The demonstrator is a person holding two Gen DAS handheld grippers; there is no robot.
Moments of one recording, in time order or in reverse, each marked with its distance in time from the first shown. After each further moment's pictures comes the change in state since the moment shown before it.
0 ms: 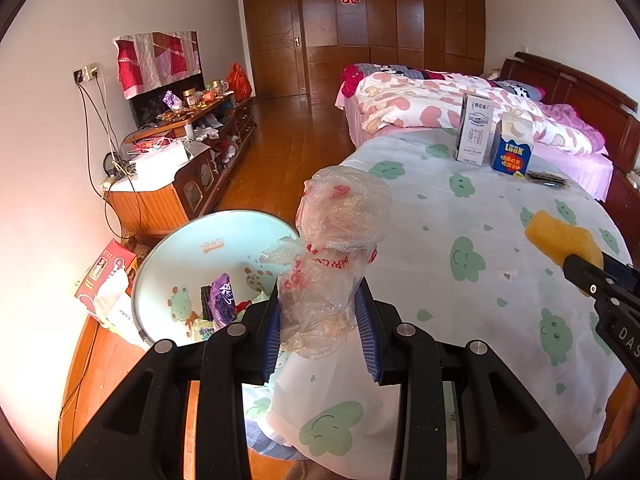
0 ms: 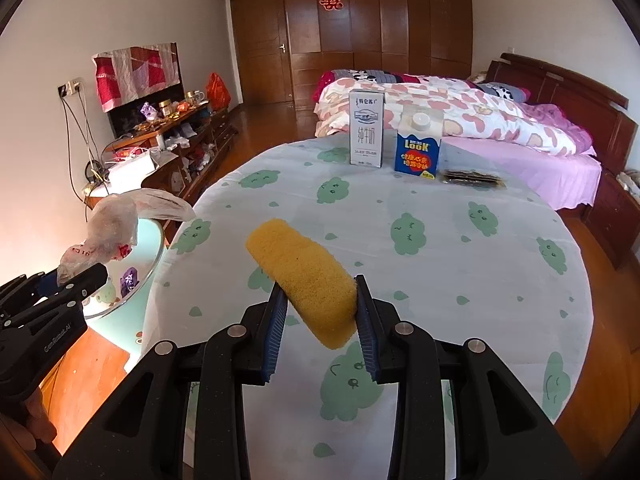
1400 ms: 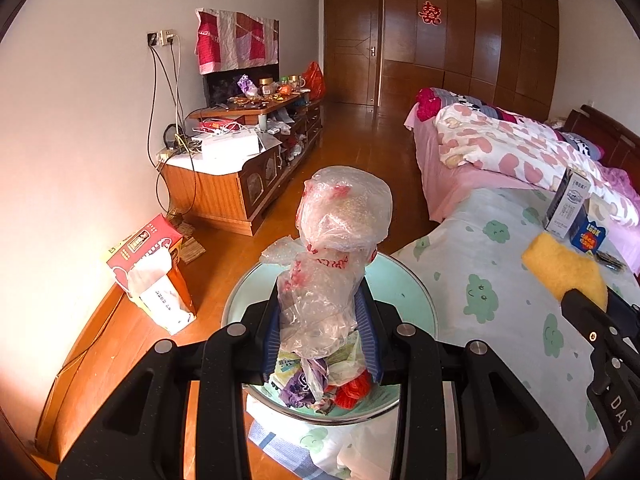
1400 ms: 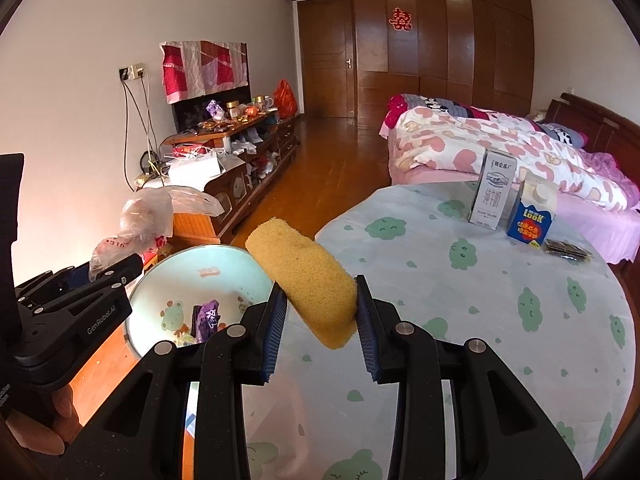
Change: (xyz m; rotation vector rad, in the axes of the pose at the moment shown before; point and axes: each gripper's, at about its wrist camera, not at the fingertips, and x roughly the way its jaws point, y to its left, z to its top) left arm 0.018 0.119 0.031 -0.220 -0.020 0.149; right arm 0.030 0.140 0.051 -0.143 -0.054 0.159
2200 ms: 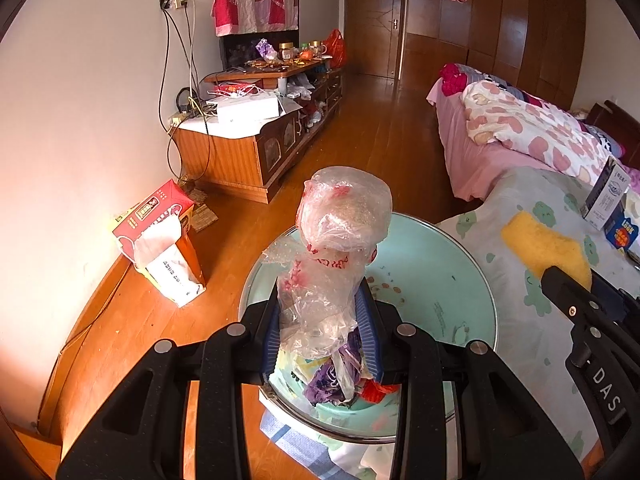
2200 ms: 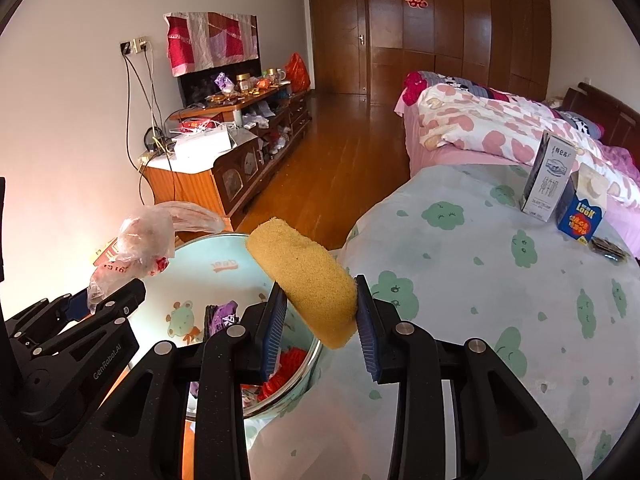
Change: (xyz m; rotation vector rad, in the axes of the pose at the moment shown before) left arm 0.055 0.027 -0.013 -0.038 0.119 0.048; right arm 0.071 0.047 0.005 -0.002 0.112 0.031
